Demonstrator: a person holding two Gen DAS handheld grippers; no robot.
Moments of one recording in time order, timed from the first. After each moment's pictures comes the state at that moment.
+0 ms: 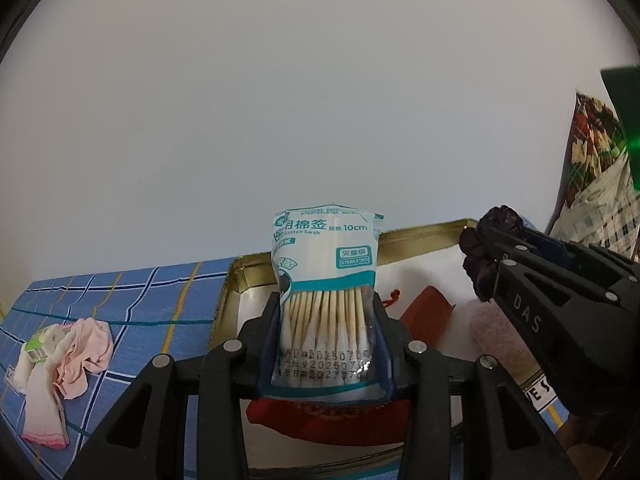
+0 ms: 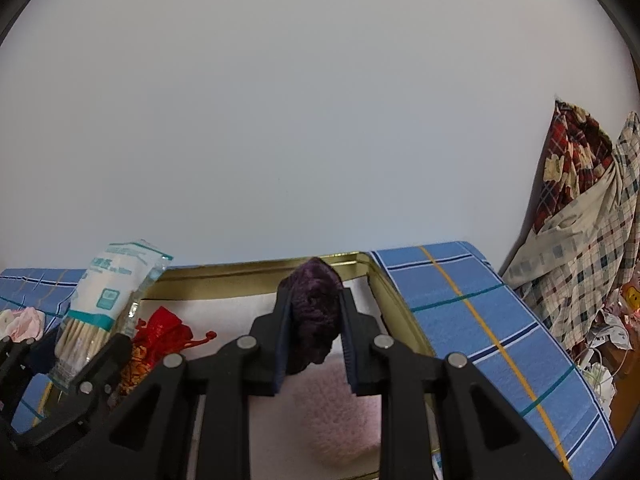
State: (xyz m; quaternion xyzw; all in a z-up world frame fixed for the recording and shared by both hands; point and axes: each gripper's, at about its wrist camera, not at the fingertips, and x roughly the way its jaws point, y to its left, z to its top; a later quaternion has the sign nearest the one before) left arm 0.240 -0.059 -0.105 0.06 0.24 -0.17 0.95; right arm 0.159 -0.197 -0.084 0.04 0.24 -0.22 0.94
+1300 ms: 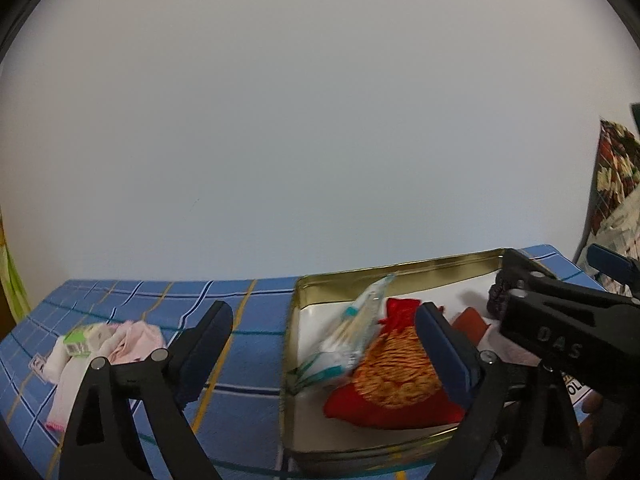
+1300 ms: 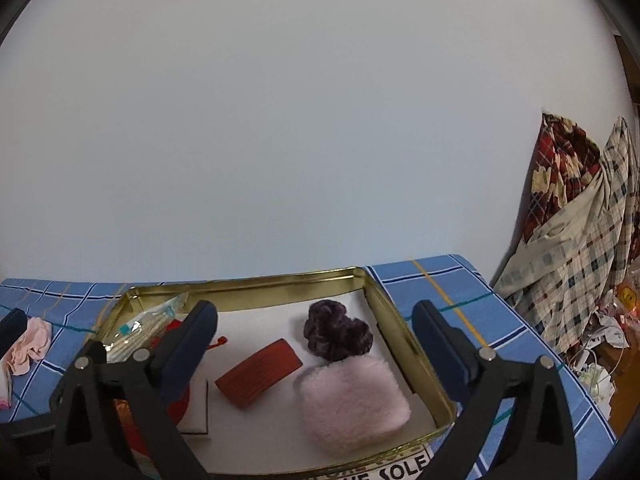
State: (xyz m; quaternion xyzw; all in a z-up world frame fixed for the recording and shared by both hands) left arm 0.227 -0.027 -0.085 0.04 0.18 -0.10 0.98; right arm 0.157 -0.173 -0.080 0.03 0.21 -0.24 0.95
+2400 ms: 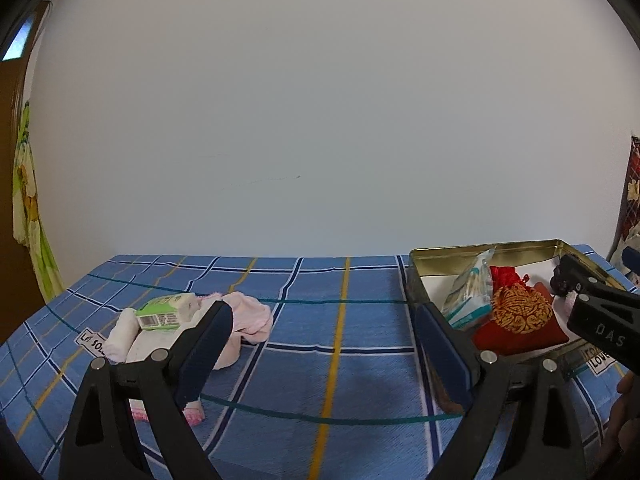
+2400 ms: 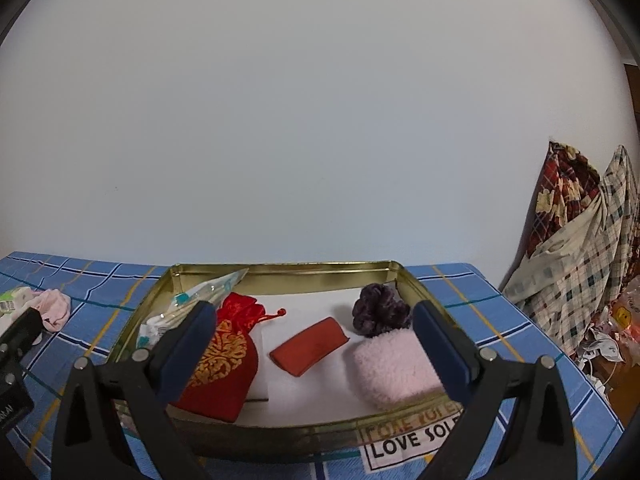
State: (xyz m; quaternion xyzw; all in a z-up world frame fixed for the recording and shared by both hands) left arm 0.208 0.079 -0.100 0.02 0.18 -0.04 0.98; right arm 0.142 -0.108 -0.091 -0.01 0.19 -0.23 0.95
